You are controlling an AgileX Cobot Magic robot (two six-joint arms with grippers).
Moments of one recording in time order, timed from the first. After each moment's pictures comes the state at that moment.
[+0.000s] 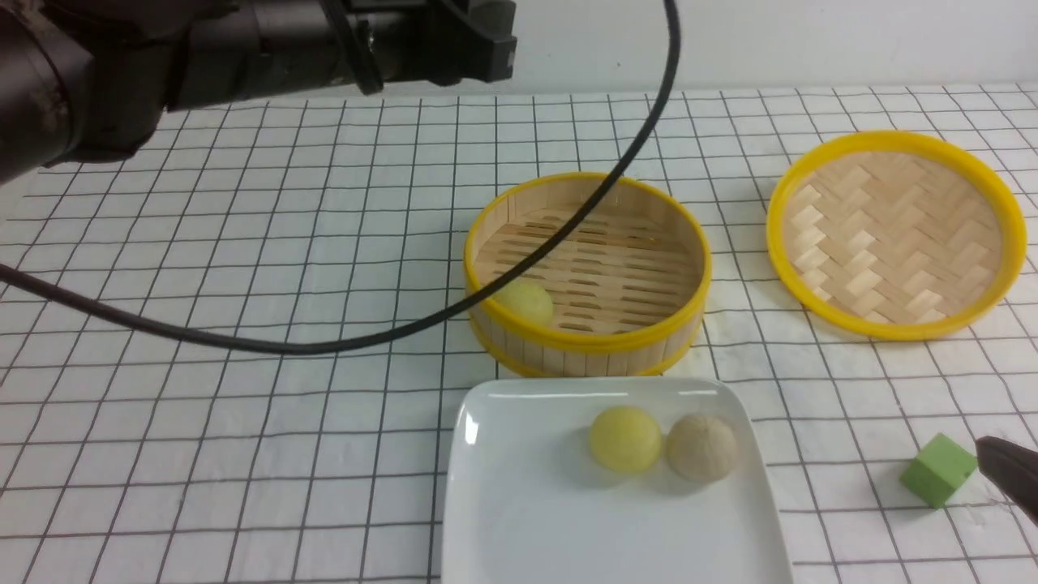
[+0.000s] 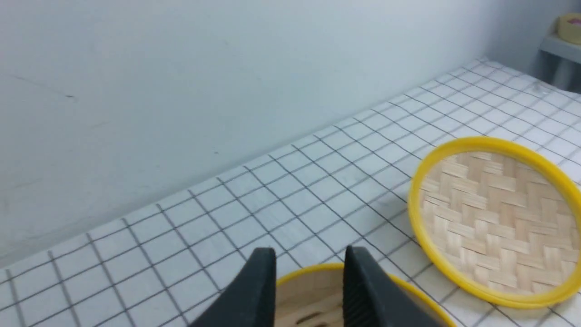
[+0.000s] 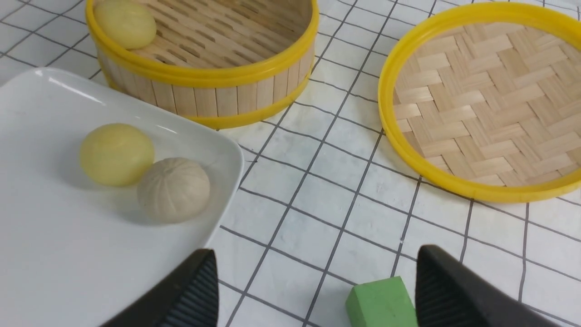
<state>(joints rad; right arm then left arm) 0.31 0.56 -0.39 0.10 0.37 -0.17 -0.39 1.50 -1.29 -0.99 0.21 1.06</state>
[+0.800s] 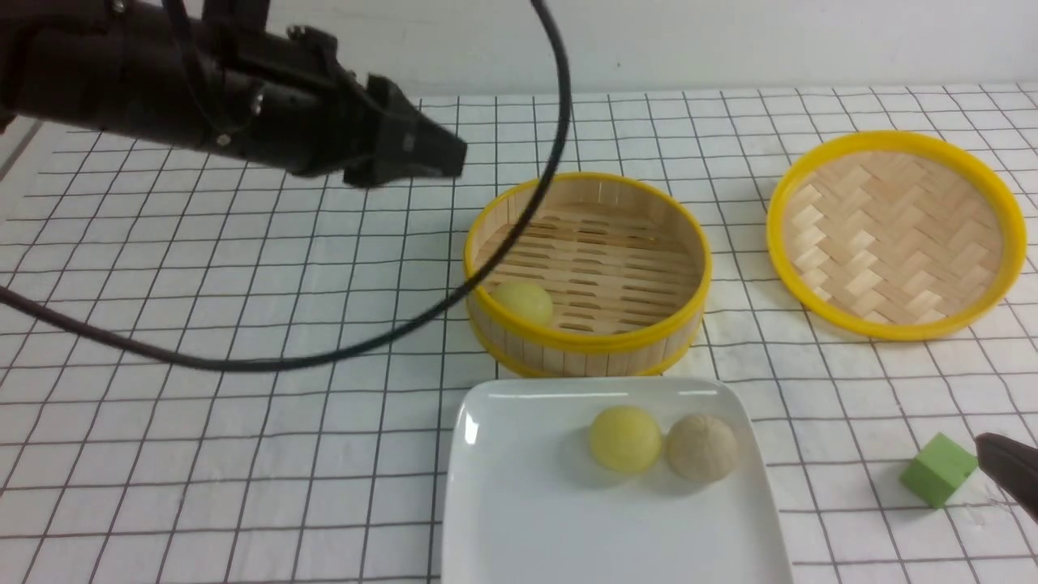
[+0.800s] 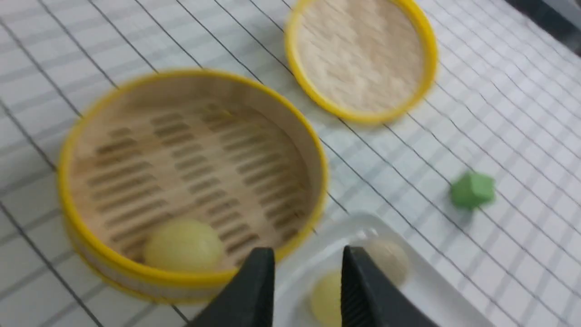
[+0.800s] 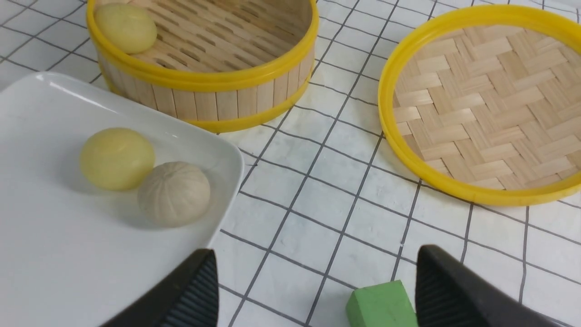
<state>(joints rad) 0.31 0.56 -0.39 0.10 0.37 -0.17 -0.19 1.50 -1.29 -0.90 0.92 0.90</state>
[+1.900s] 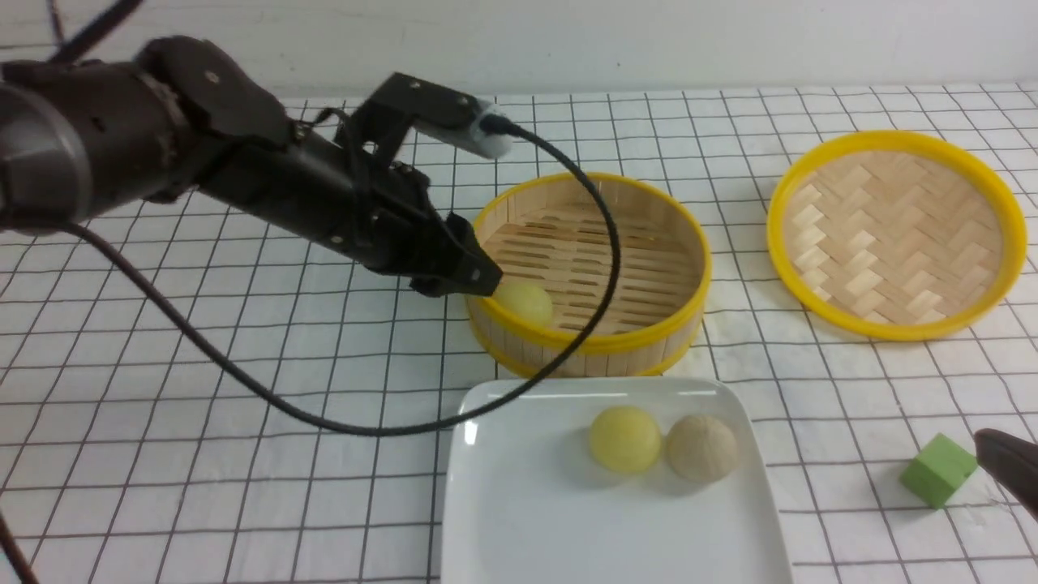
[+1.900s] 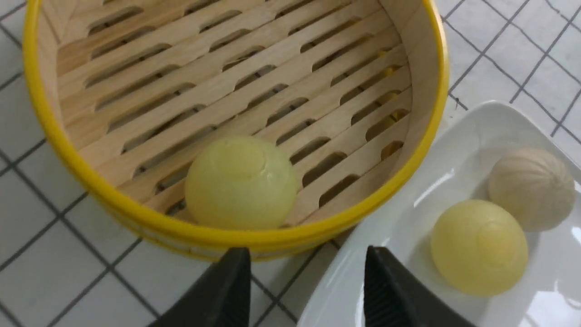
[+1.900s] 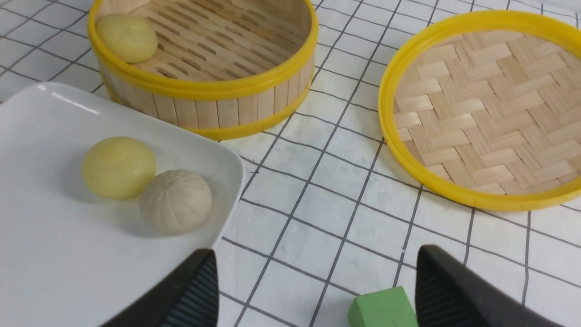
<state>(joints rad) 0.31 0.56 -0.39 0.11 0.36 -0.17 -0.34 1.76 -1.31 -0.71 0.68 0.91</state>
